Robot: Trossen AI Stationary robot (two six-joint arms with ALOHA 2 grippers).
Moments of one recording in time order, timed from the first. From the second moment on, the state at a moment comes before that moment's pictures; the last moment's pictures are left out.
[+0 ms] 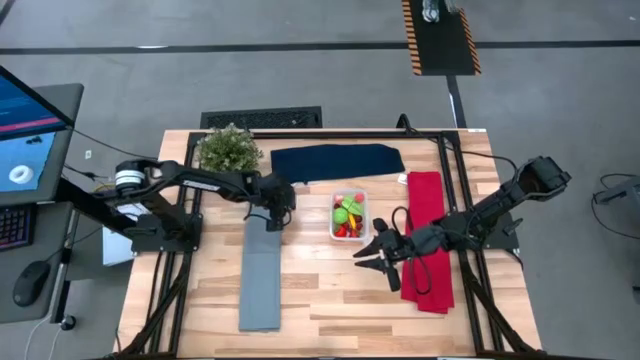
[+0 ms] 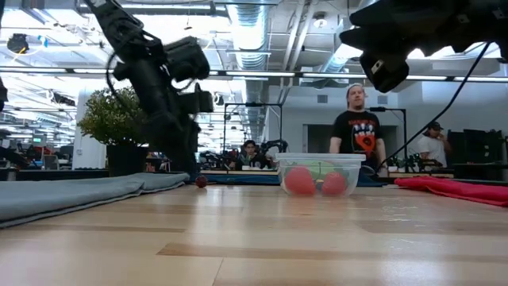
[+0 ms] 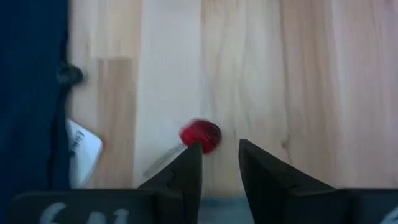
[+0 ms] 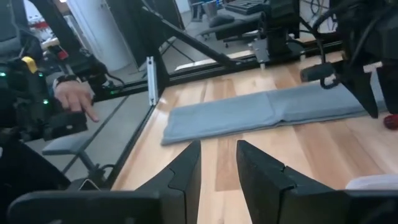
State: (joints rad) left arm 0.25 1.60 0.75 -0.17 0.04 0.25; right arm 0.45 1.35 0.43 0.71 0.22 0.29
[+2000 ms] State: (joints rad) left arm 0.24 1.70 0.77 -0.10 0.00 0.36; right arm 0.47 1.35 0.43 0.71 0.24 0.31
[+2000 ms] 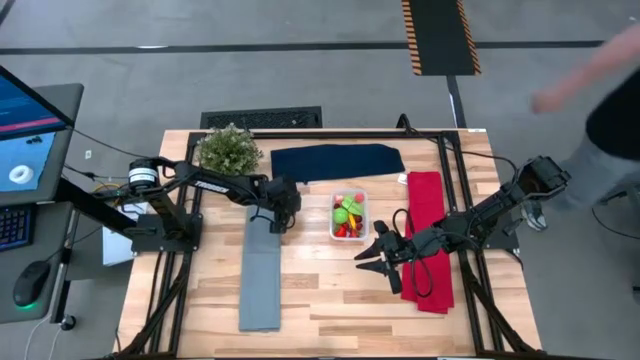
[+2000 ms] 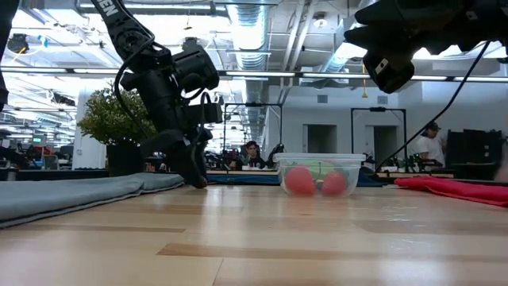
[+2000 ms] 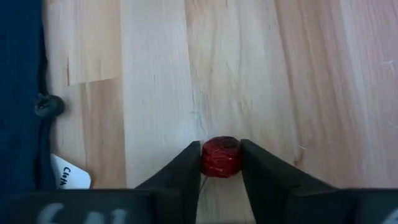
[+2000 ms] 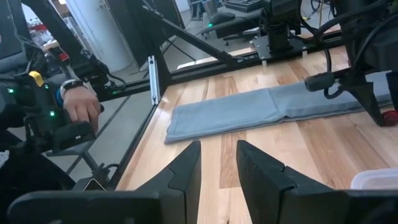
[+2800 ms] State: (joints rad) left arm 0.20 1.70 1.08 -0.28 0.04 0.36; right arm 0.47 1.35 0.43 0.71 0.33 0.27
